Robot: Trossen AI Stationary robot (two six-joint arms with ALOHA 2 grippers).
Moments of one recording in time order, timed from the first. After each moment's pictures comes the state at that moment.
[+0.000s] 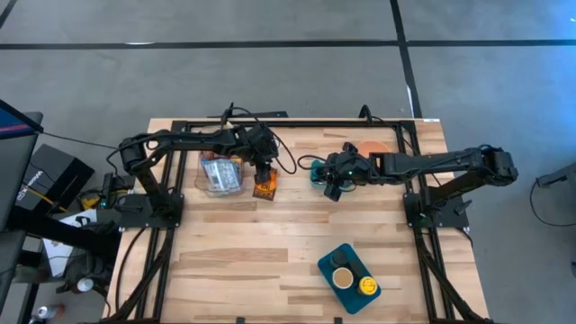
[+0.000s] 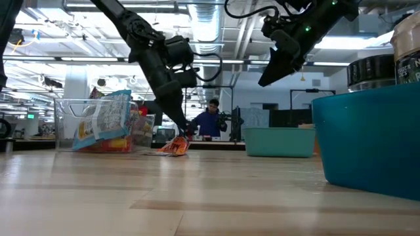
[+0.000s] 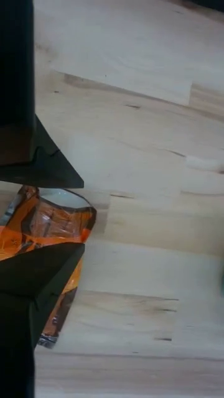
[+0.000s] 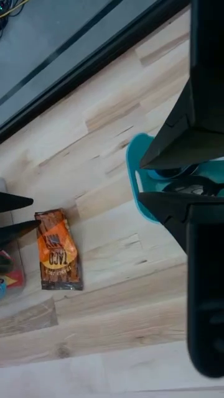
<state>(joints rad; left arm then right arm) 0.44 1.73 1.08 -0.38 0.11 0.26 -0.08 1.32 0.89 -0.35 0.34 0.12</state>
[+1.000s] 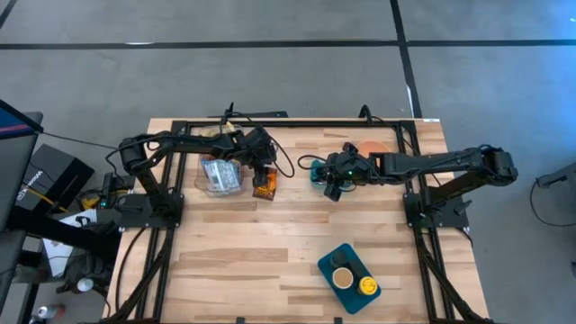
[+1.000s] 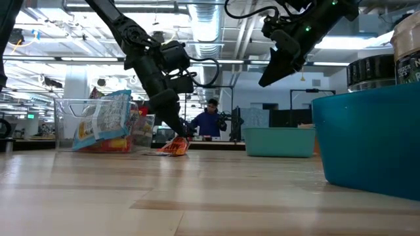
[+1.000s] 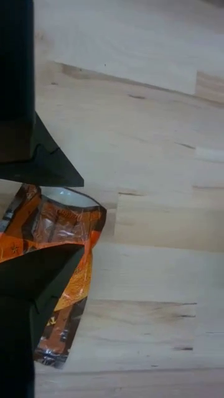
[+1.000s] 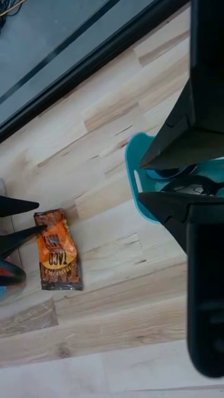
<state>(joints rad) 0.45 1.73 0.99 -0.27 0.11 0.31 -0.08 1.32 0.89 -0.35 0.34 0.13</state>
